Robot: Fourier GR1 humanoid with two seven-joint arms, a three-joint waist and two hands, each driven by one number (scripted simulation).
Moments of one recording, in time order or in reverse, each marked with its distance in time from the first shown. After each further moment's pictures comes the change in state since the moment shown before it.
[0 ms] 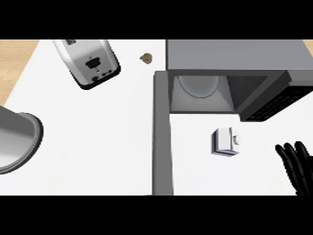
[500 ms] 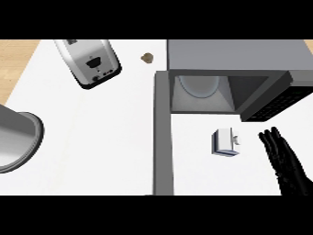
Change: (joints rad) left arm 0.160 -0.009 0.077 -0.012 0.076 -0.132 -0.097; right arm -0.081 0.039 -0.001 0.170 0.100 -0.055 -0.057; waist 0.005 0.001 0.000
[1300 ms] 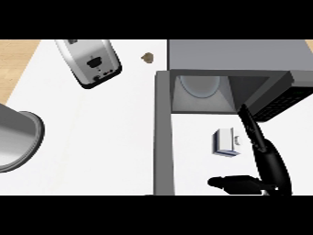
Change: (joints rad) left arm 0.115 -0.012 0.126 0.039 0.071 -0.153 -0.119; right arm -0.253 0.009 -0.077 0.436 0.128 -0.107 -0.145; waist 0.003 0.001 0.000
